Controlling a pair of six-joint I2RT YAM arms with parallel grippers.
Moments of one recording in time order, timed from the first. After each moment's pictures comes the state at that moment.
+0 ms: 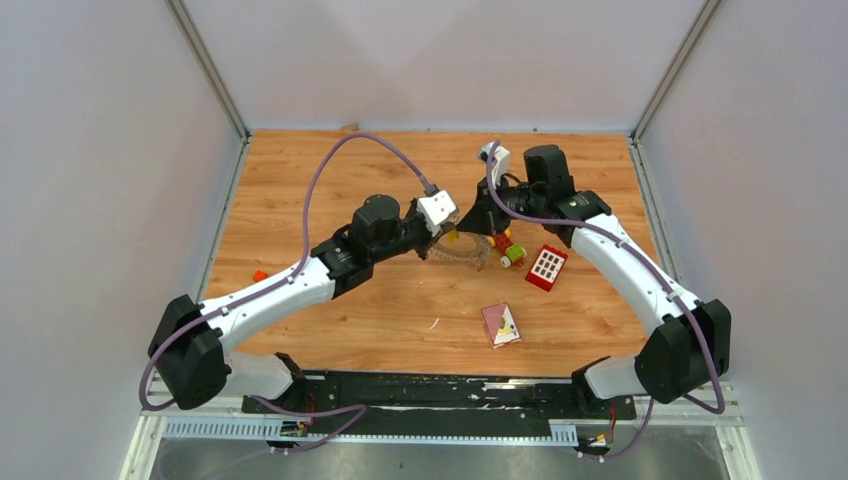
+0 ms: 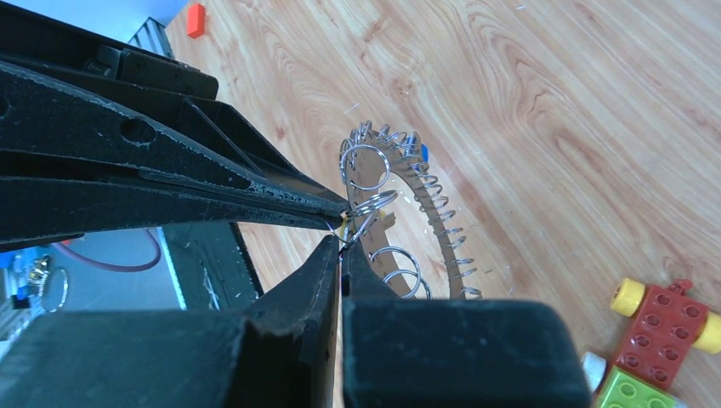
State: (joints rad) left arm -0.81 1.31 0.95 0.11 0.17 0.22; right arm 0.43 1.39 1.23 -0.45 -0.73 0.06
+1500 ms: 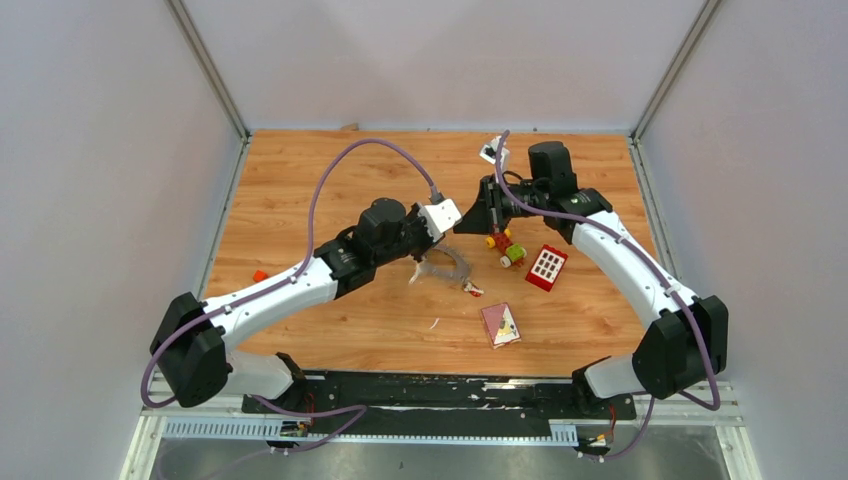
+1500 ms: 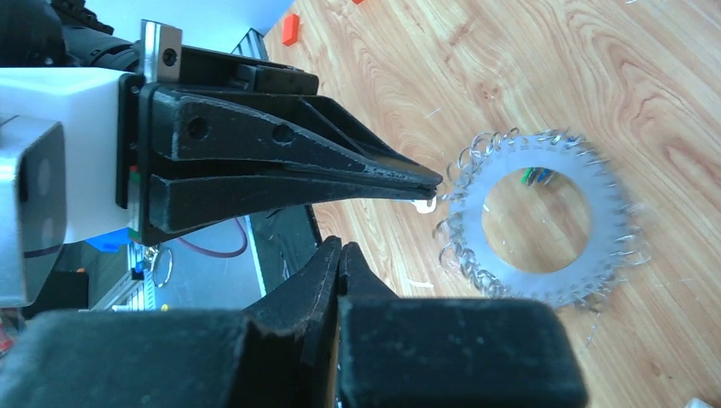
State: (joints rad) left arm -0.84 1.32 0.95 0.03 0.07 0.33; right arm 0.39 1.41 1.23 -0.40 -0.93 0.20
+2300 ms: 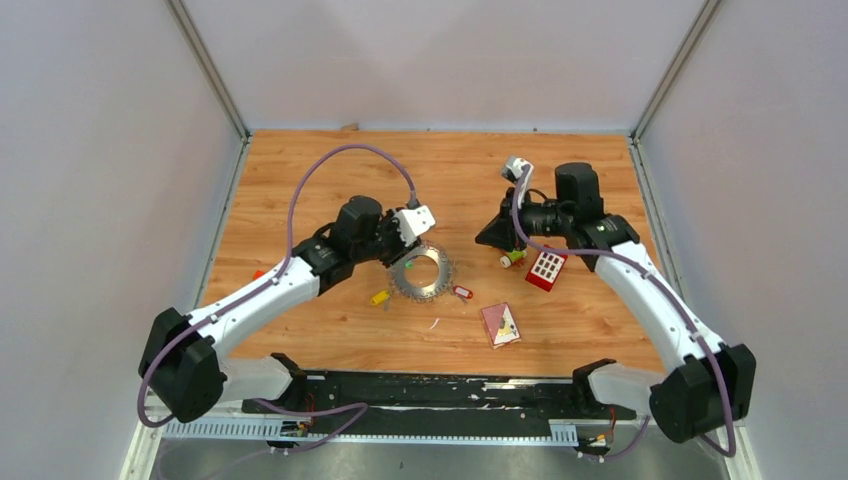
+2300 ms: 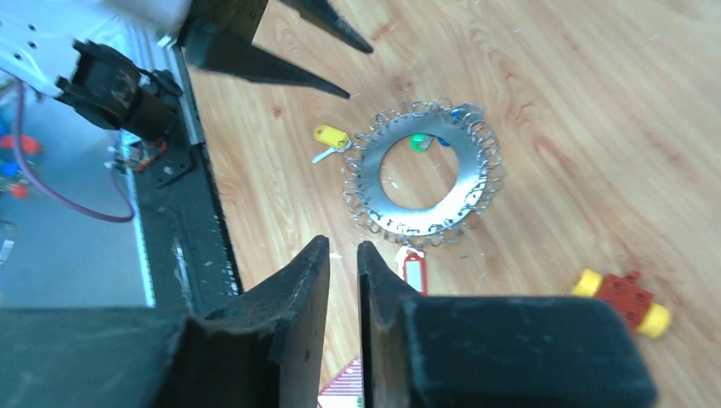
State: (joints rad) left arm -0.72 1.24 0.90 -0.16 0.15 0.43; right arm 0.34 1.24 1.09 -0.42 -0.87 -0.08
